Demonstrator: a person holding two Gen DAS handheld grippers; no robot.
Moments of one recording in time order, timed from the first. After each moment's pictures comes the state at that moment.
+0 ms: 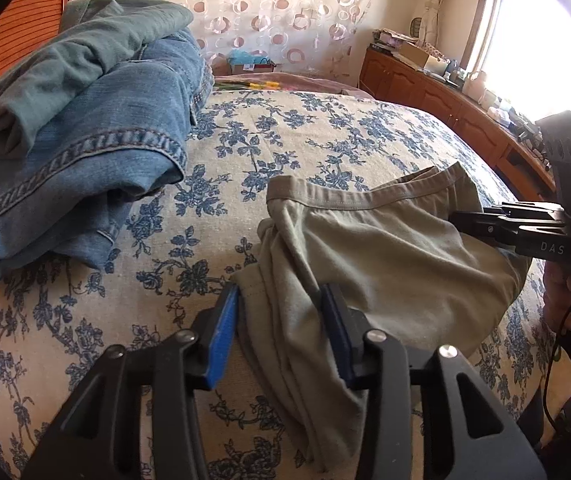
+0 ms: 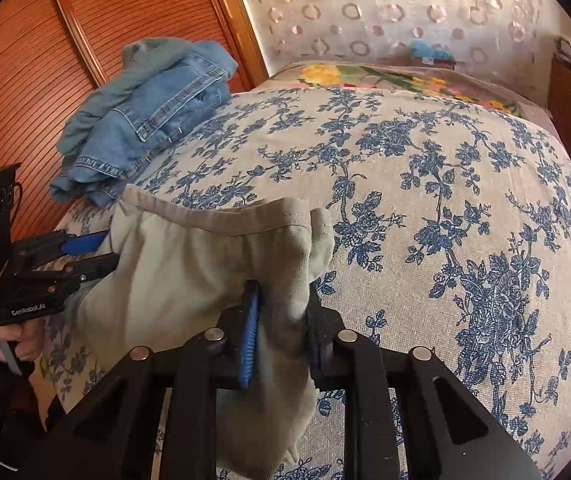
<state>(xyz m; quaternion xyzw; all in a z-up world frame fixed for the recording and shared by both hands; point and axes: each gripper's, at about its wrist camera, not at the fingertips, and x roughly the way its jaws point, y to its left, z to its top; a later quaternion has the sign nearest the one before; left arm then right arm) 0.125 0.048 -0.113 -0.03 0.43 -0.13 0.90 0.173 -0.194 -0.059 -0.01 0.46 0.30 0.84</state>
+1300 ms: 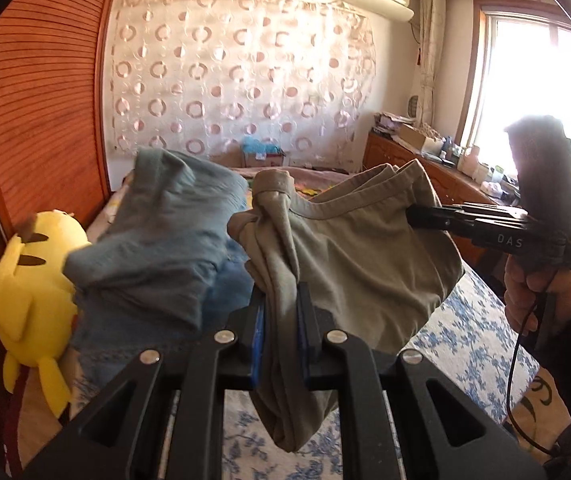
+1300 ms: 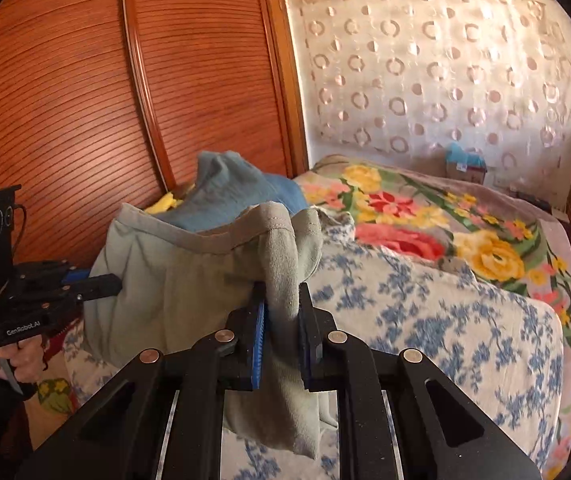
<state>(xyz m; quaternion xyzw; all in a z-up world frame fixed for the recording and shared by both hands) 0.108 0.117 0.012 -0.05 0.28 -0.11 0.95 0.198 -0.112 0.075 -0.05 0.30 0.36 0.88</state>
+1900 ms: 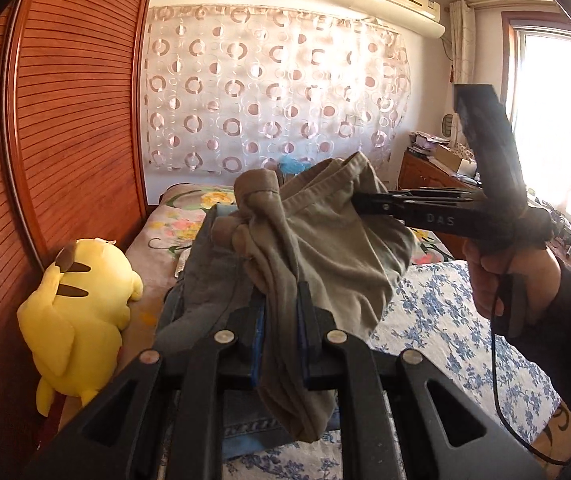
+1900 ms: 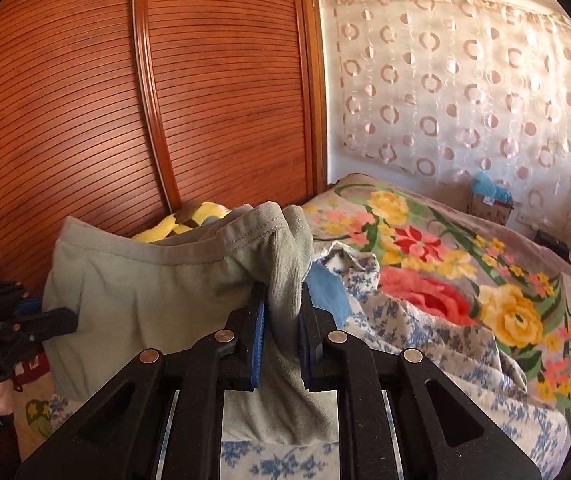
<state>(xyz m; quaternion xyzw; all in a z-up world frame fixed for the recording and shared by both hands) 0.156 0.194 0.038 -0.05 0.26 -0.05 0.96 0.305 0.021 0.105 -0.09 0.30 0.39 0.87</state>
